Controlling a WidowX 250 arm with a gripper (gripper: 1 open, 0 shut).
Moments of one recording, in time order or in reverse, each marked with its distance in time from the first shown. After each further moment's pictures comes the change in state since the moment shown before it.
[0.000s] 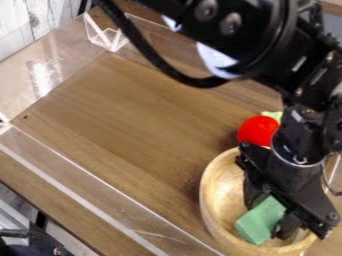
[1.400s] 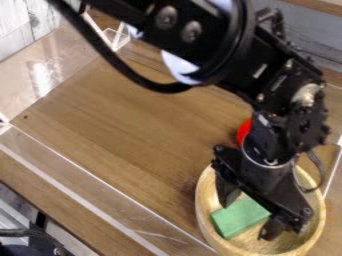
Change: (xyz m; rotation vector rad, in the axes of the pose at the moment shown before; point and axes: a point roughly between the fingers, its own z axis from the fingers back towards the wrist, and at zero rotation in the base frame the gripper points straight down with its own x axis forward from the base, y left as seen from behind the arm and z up) arm -0.009 0.031 -0.007 0.021 -0.015 0.148
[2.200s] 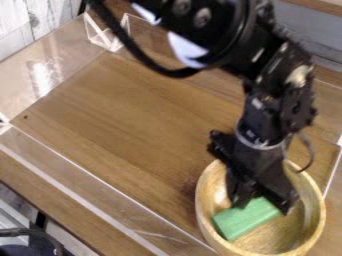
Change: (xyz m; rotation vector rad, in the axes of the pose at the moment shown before) arm 0.013 0.010 -0.001 0.026 0.019 -0.057
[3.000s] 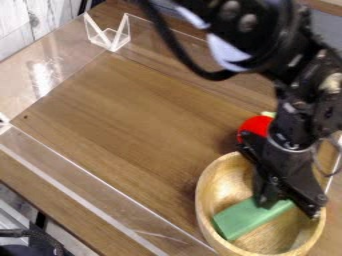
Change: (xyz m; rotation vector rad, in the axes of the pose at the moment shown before) arm 0.018 -0.026 -0.009 -0.018 -0.023 -0.126
